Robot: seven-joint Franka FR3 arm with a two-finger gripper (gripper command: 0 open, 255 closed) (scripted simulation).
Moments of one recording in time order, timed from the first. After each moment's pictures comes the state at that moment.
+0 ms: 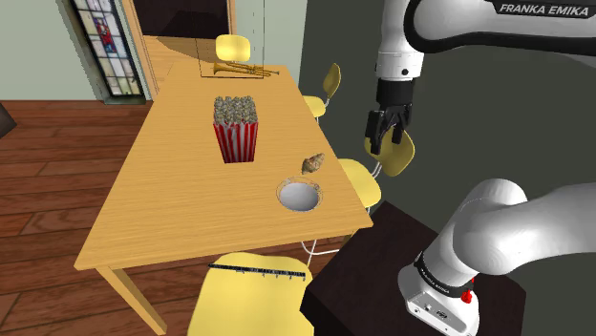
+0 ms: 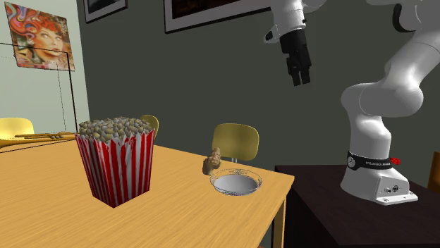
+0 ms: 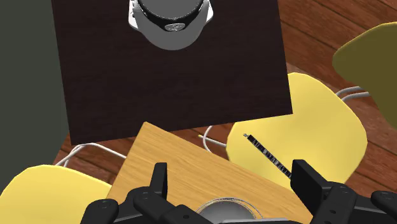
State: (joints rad) arm 0.02 -0.74 -0.03 -2.42 0.05 1.44 0.12
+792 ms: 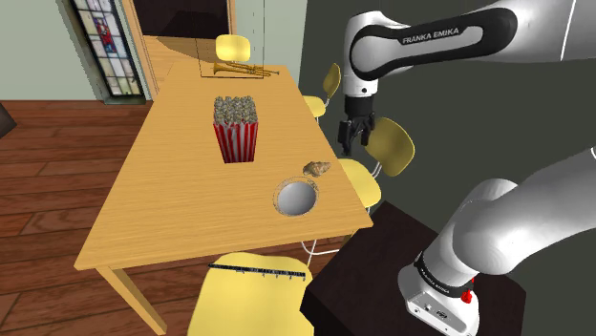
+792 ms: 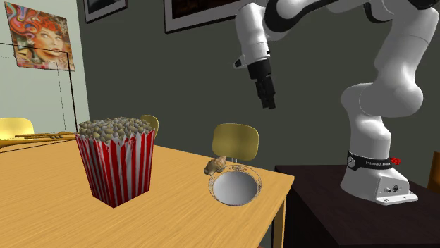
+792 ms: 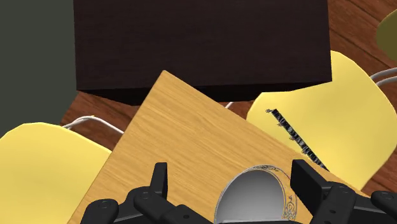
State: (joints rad) arm 0.01 -0.40 -0.11 -2.37 -0.02 1.70 -0.05
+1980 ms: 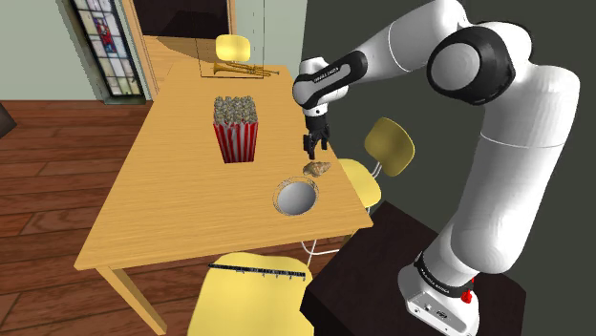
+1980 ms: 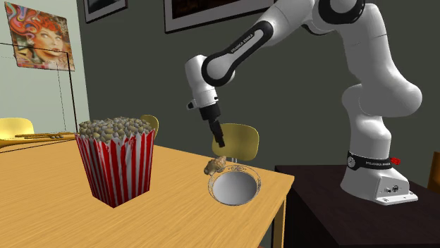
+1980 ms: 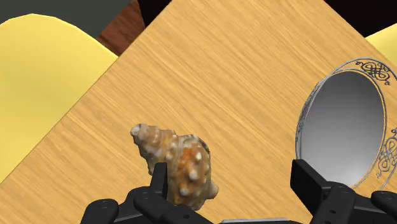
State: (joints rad) arm -0.02 0.32 -0.16 -1.94 0.00 1.95 -0.32
